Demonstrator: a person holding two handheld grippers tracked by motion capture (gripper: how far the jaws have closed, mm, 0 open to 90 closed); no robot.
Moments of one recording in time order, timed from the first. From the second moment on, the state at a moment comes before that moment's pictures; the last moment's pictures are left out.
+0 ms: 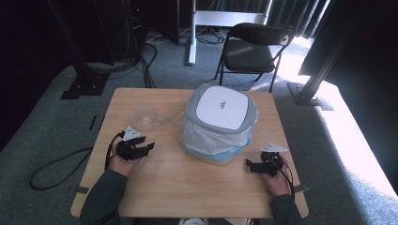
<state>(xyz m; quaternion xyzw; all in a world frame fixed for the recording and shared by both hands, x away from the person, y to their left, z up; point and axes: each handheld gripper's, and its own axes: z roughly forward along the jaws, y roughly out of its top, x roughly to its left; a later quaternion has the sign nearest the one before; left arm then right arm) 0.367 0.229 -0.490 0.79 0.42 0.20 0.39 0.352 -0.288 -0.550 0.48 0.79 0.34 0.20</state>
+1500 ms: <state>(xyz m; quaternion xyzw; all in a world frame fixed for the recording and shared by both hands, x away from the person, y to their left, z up) 0.394 0.200 -0.391 0.80 0.34 0.19 0.47 0.352 -0.287 -0.550 0.49 0.78 0.33 0.20</state>
